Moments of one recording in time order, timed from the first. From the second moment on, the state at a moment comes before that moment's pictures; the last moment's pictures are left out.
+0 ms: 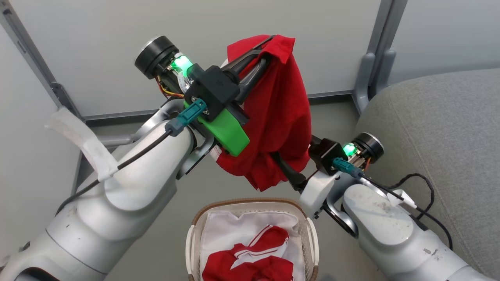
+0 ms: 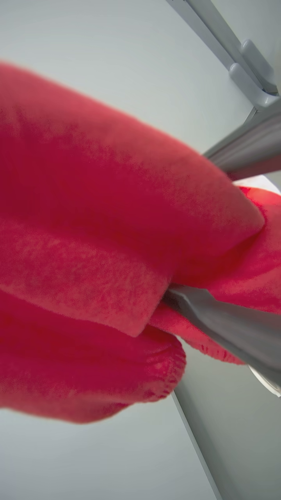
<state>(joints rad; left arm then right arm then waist) -0.93 0.26 -0.86 0.31 -0.38 -0.13 -0.20 -0.64 -0.12 0.68 0.62 0.25 0.13 -0.26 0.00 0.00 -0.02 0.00</state>
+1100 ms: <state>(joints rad) -0.52 0.23 -0.79 0.42 -0.59 -0.05 -0.26 -0.66 -0.19 0.53 0.57 0.27 0.13 -0.26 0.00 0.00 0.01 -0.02</state>
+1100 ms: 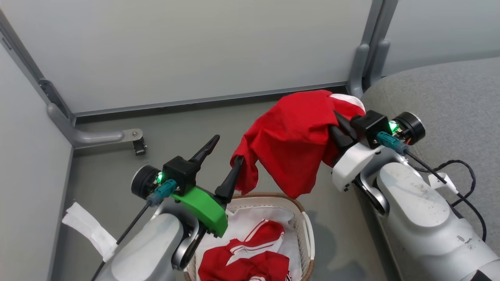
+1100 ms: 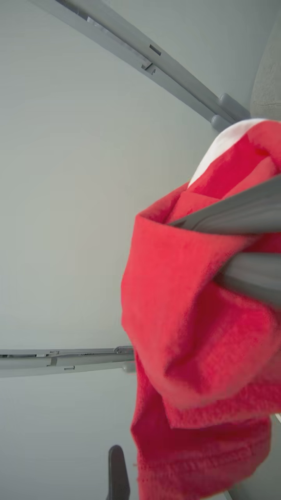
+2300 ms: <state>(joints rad) -0.41 0.17 -0.72 0.40 -0.45 -0.10 -0.26 -0.44 -0.24 0.19 0.38 0.16 0.13 -0.26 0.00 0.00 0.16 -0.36</state>
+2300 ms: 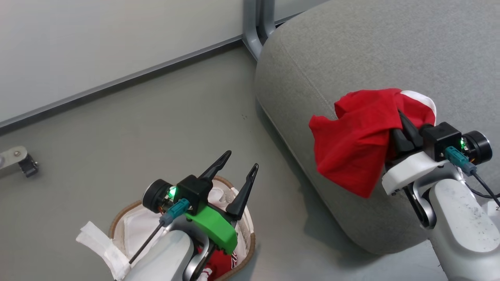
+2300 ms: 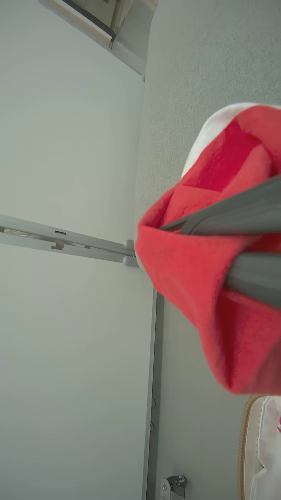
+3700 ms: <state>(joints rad) -0.57 0.16 -0.78 0.29 -0.32 -0.11 -0.26 -0.96 -0.60 -0.22 0.80 0.09 0.13 -0.18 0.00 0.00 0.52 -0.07</state>
